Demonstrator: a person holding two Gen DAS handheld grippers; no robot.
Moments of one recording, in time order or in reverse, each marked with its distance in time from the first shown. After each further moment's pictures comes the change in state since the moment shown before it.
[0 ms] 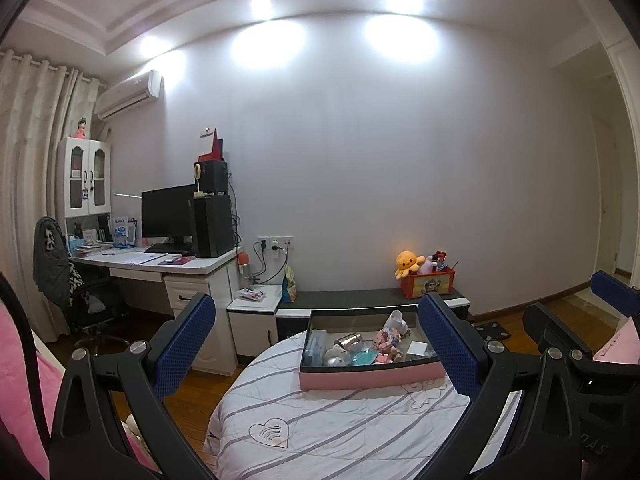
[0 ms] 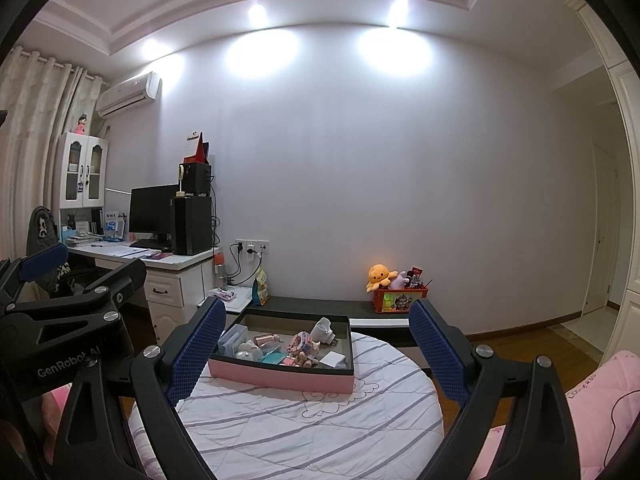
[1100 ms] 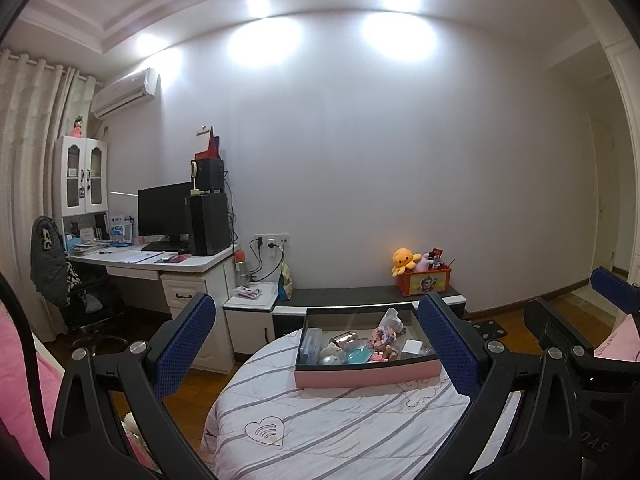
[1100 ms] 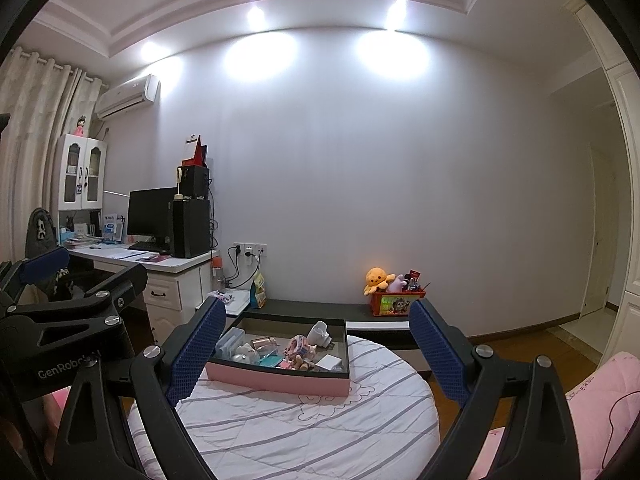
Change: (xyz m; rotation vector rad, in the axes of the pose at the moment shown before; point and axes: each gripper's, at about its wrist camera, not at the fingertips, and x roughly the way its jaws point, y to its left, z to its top) left arm -0.003 -0.003 0.008 -0.001 0.010 -0.016; right arm -0.005 -0.003 -0.001 0.001 -0.012 -0.009
